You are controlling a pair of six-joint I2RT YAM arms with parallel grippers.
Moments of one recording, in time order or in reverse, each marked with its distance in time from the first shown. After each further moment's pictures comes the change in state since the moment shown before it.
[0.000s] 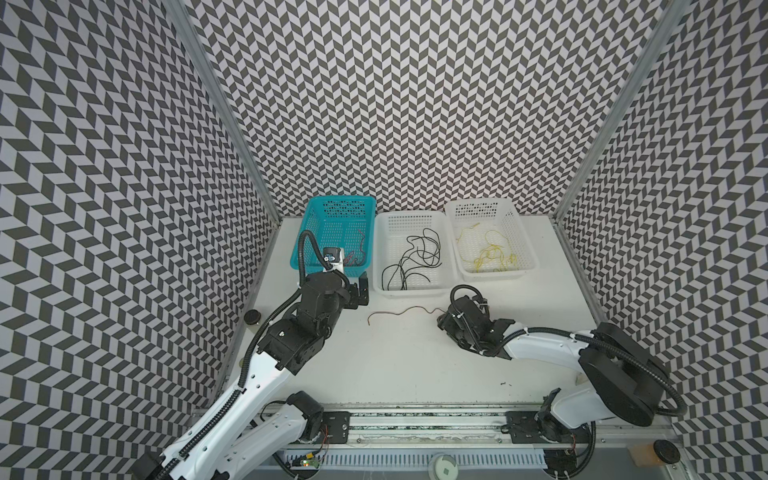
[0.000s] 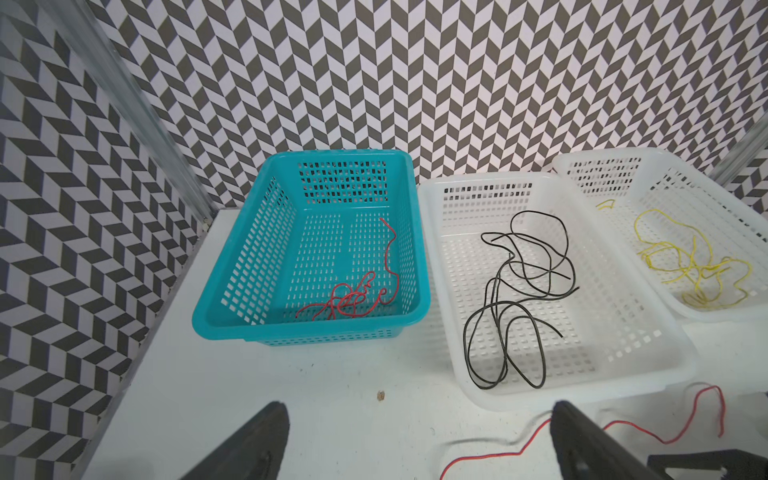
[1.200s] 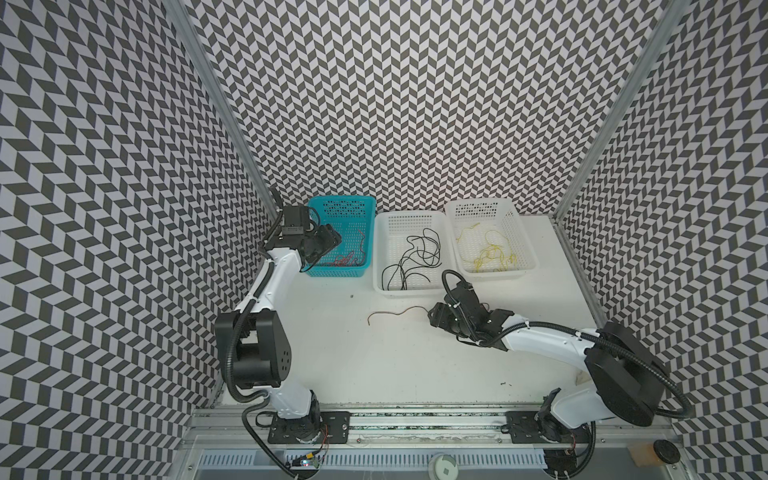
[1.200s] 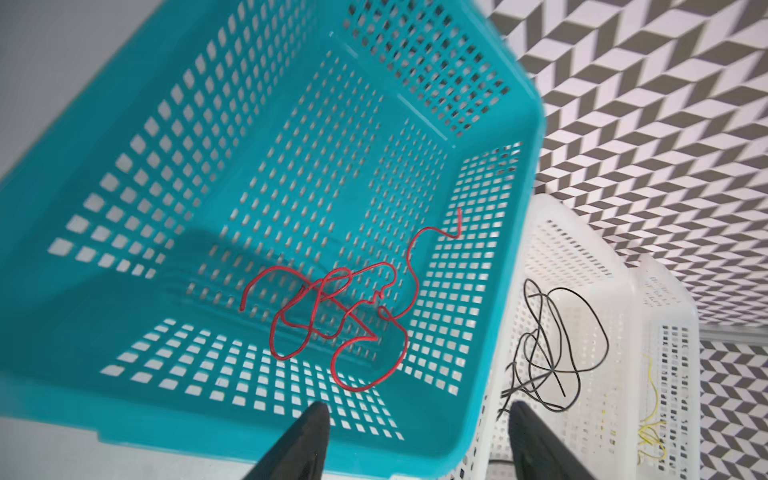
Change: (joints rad) left arm 0.588 0.769 0.526 -0.087 0.676 -0.389; right arm -0.001 -0.001 0.129 -0.093 -0.067 -0.363
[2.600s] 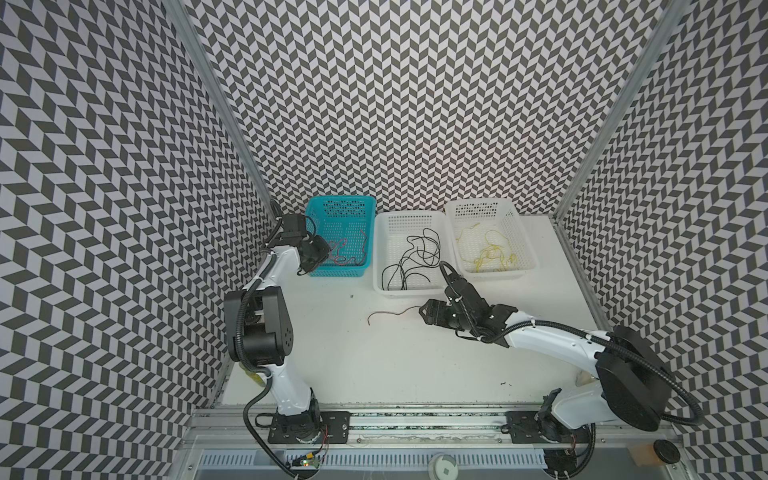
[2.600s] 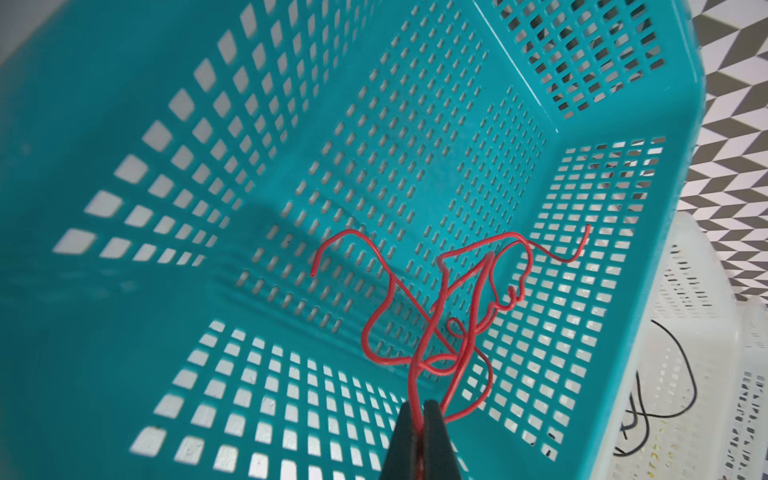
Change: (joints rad) left arm 0.086 0.204 0.003 -0.006 0.014 -0.012; right arm 0.000 -0.028 0.062 -0.010 -0.110 -0.166
